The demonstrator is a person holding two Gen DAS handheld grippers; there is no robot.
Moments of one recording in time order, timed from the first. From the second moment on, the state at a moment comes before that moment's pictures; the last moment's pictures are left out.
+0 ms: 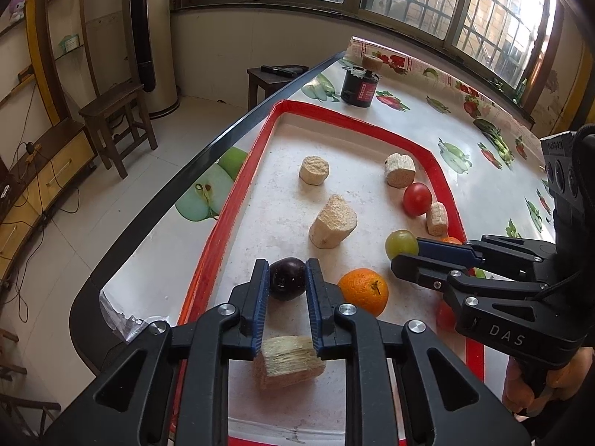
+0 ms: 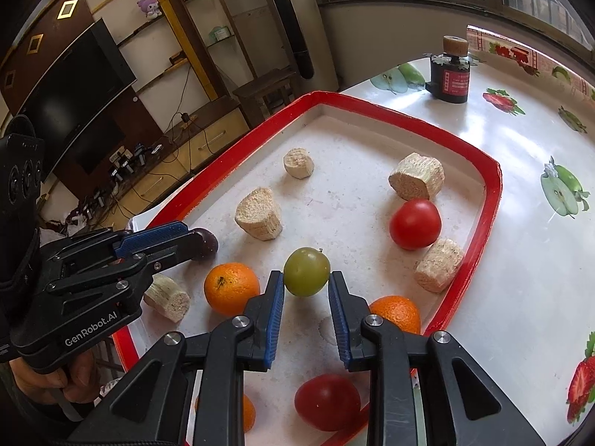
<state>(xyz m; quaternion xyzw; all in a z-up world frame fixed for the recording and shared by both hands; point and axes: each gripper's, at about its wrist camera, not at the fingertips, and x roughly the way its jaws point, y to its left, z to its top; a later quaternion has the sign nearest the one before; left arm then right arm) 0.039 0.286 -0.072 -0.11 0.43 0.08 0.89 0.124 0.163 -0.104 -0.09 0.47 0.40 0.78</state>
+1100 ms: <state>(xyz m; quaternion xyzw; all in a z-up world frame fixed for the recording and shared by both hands) -0.056 0.232 -0.047 -0.09 0.40 0.11 0.90 0.074 0.072 -0.055 -0.10 0.40 0.47 0.78</state>
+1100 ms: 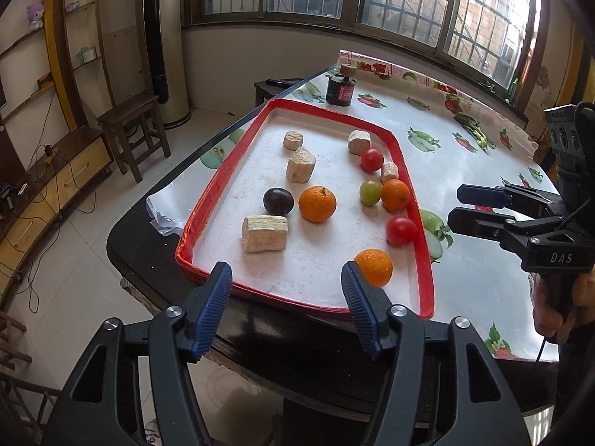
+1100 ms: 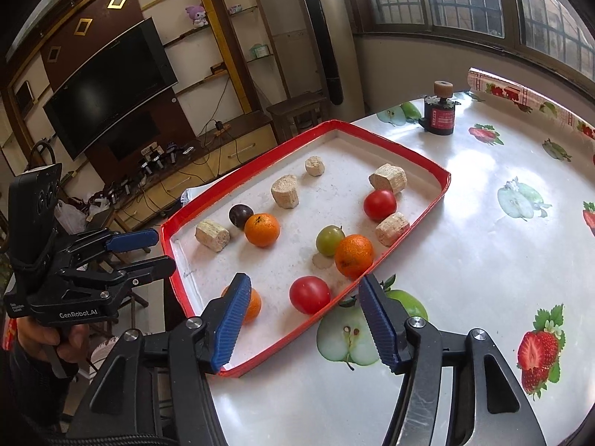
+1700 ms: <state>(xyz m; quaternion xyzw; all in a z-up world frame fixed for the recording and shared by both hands) -0.097 0.198 -0.038 -0.04 0.35 0.18 0.92 0.039 0.018 -0.037 -0.13 0.32 0.54 0.77</state>
